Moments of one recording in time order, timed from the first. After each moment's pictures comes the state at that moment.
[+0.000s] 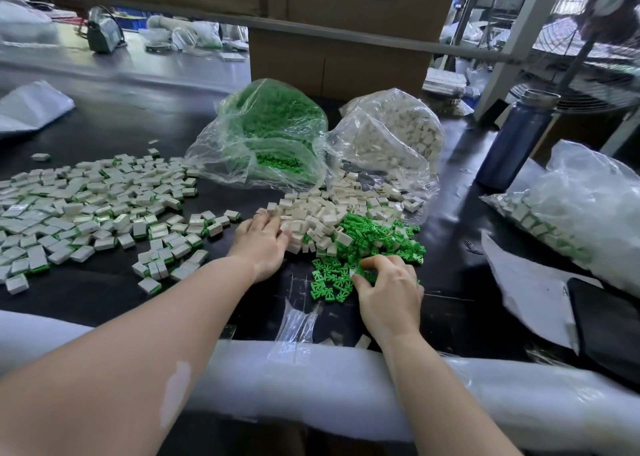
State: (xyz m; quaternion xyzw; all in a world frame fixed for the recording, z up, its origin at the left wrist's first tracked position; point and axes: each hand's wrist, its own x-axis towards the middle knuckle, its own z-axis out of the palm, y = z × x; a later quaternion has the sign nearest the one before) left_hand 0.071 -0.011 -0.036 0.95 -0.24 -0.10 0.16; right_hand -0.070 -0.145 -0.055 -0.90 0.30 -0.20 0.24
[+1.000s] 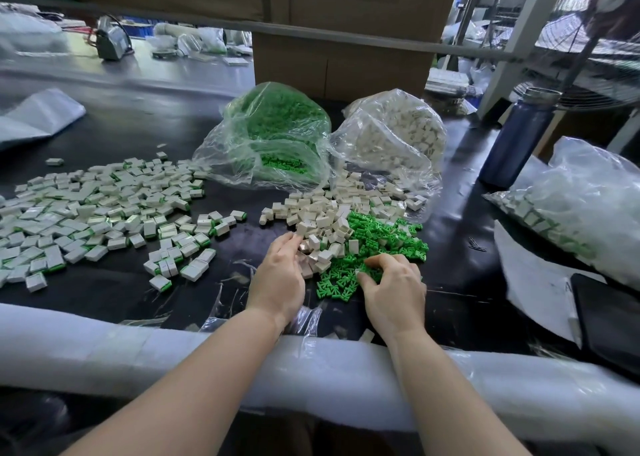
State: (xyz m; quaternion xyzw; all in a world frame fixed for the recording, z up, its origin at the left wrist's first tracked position) left_hand 0.006 -0.012 -0.053 0.88 -0.21 0.00 0.43; right_hand -0.073 -0.145 -0.054 -0.90 0.30 -0.21 0.25
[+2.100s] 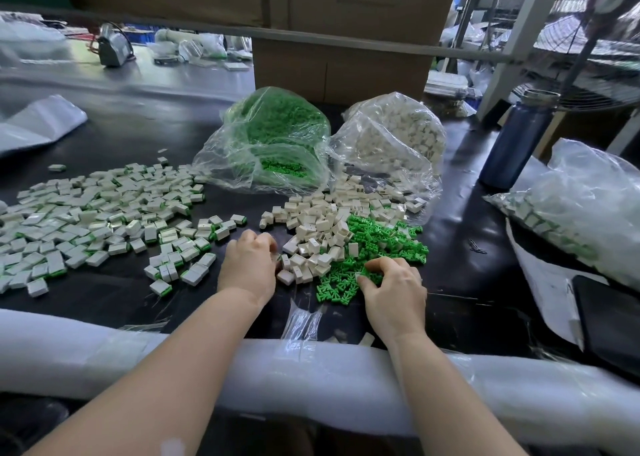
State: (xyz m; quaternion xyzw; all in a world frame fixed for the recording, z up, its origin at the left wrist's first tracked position) left_hand 0.037 0.008 -0.041 0.96 -0.15 0.04 0.22; right_hand -0.074 -0.145 -0.053 -0.89 0.30 -0.21 0.27
